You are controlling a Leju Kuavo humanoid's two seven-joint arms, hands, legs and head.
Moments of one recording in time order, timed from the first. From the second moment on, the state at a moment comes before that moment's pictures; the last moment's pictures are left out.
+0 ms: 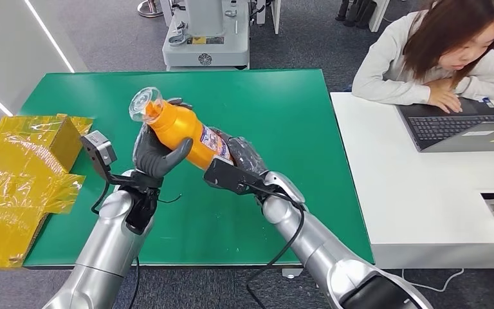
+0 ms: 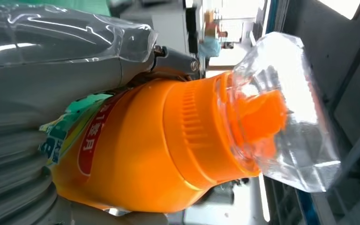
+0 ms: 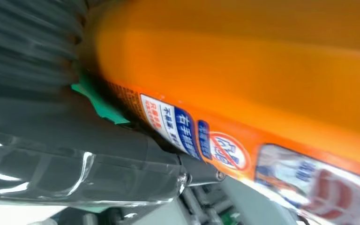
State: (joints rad) left arm -0.54 -0.11 -0.38 -1.04 0.16 -0.25 -0.42; right arm -0.72 0.24 0.60 -0.70 0.47 -0.08 -0.54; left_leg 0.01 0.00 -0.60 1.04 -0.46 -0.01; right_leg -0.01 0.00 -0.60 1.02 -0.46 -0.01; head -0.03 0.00
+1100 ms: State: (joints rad) left arm -0.73 0.43 -0.62 -0.69 -1.56 0.69 0.03; right arm -0.54 0.10 0.51 -0.89 0.40 -0.15 -0.59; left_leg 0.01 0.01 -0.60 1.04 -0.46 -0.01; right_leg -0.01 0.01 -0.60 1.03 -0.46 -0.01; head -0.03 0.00
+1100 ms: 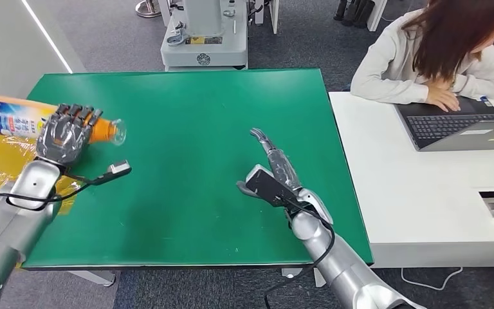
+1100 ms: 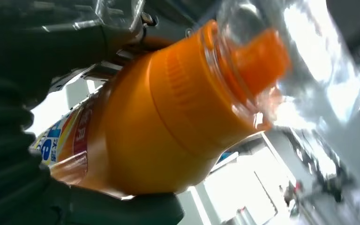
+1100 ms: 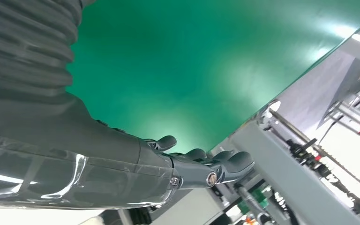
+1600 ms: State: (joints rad) left arm -0.61 0.52 -0.65 -0.38 -1.52 0.54 -0.07; right arm -0.40 0.06 0.47 -1.05 0.42 -0.13 -0.59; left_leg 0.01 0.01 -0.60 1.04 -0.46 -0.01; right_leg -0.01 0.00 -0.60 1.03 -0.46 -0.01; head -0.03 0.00
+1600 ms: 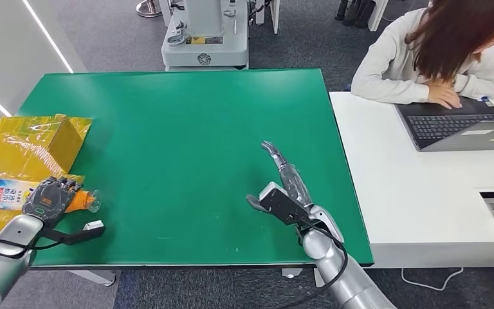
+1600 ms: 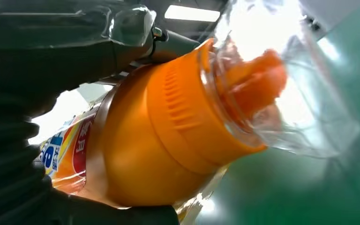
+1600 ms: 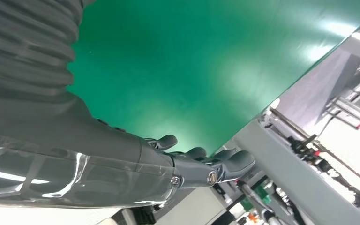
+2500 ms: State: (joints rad) left arm -0.59 0.28 -0.24 -0.34 -1.16 0.68 -0.44; right arm -0.39 0.06 0.47 -1.09 0.41 -0.11 -0.58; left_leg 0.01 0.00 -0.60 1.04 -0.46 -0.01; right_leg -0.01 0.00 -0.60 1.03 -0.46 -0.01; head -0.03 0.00
